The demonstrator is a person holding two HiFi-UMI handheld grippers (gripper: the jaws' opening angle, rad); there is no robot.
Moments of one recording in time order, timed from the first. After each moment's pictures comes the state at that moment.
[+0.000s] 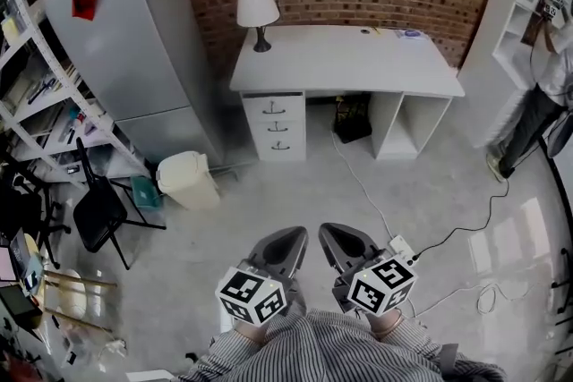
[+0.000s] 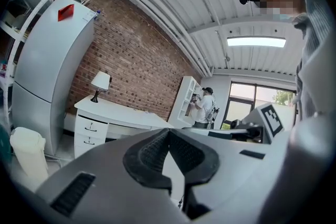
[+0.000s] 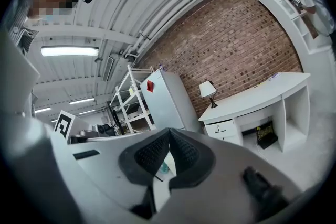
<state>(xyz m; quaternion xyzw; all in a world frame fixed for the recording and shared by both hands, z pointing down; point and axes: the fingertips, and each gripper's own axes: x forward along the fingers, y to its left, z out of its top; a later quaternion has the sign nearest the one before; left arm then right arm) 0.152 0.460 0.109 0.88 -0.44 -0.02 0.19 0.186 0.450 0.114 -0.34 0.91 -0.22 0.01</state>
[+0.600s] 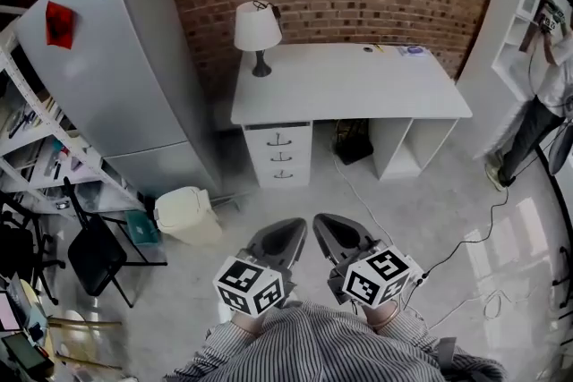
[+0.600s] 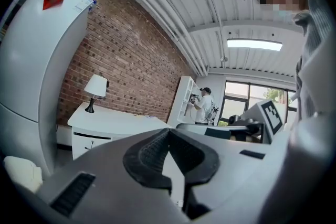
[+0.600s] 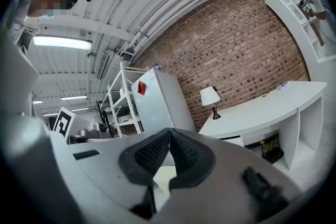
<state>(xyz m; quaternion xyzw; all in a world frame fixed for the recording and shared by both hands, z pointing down) 0.050 0.288 0.093 0.90 -0.40 -0.01 0.17 0.074 0.279 0.092 -0.37 0.91 -0.18 0.02</state>
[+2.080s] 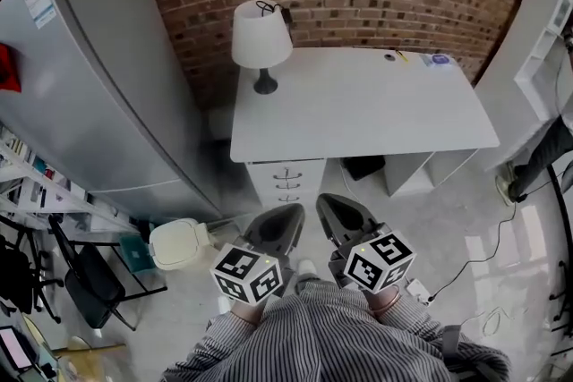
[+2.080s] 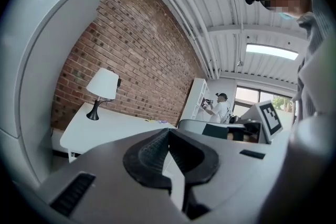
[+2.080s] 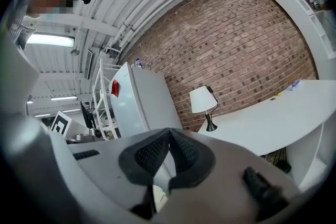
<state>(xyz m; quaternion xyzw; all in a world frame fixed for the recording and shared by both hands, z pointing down) -0.010 0.002 0.122 0.89 -0.41 -0.02 0.20 0.026 -0.014 0.113 -0.39 0.90 -0.19 0.02</state>
